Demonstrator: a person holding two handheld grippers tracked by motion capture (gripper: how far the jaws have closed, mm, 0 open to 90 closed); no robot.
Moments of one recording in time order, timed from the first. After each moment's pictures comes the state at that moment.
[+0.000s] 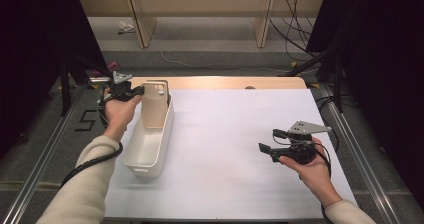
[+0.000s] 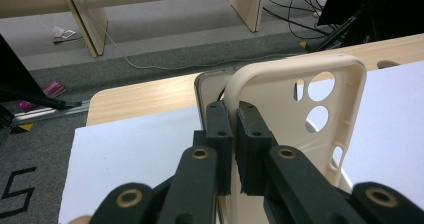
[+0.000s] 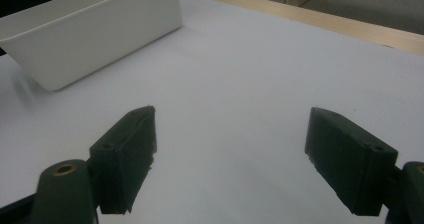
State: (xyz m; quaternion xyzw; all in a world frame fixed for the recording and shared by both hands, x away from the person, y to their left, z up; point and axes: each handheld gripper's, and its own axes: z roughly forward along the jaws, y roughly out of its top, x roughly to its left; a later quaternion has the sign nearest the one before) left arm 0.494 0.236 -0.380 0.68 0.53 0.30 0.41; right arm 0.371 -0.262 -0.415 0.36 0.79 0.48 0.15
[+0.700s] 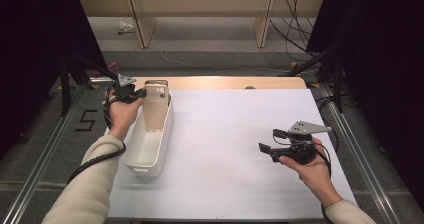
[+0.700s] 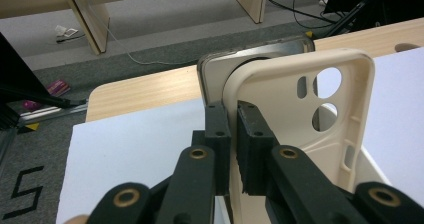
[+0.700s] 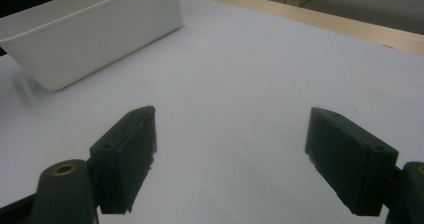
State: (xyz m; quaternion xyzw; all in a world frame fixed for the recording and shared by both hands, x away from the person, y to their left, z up) left arm 0.504 0.235 -0.397 0.69 0.53 0.31 0.39; right arm 0.371 -0.262 -0.415 0.36 0.79 0.48 0.15
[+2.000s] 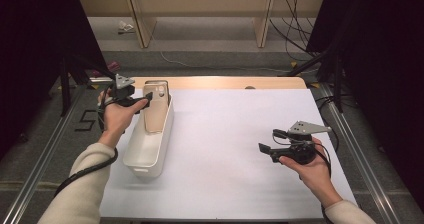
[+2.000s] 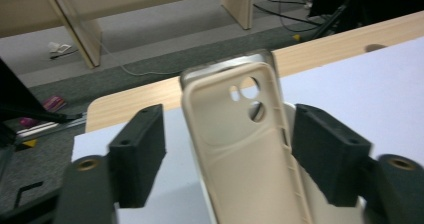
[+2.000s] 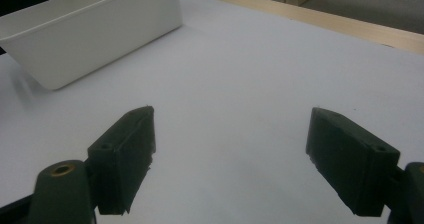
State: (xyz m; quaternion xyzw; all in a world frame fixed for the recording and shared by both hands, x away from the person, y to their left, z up) left arm 0.477 0.232 -0.377 0.70 0.50 0.31 0.40; right arm 0.371 -0.262 -0.415 0.36 0.79 0.48 0.15
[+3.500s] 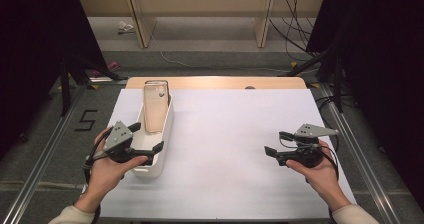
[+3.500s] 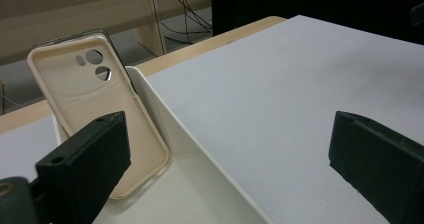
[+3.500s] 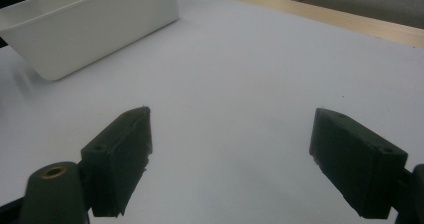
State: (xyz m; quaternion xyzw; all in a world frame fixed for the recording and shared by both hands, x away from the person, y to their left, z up) left arm 0.343 0.215 -0.402 0.74 0.36 0.26 0.51; right arm 0.364 -0.278 -0.416 0.36 0.79 0.48 0.15
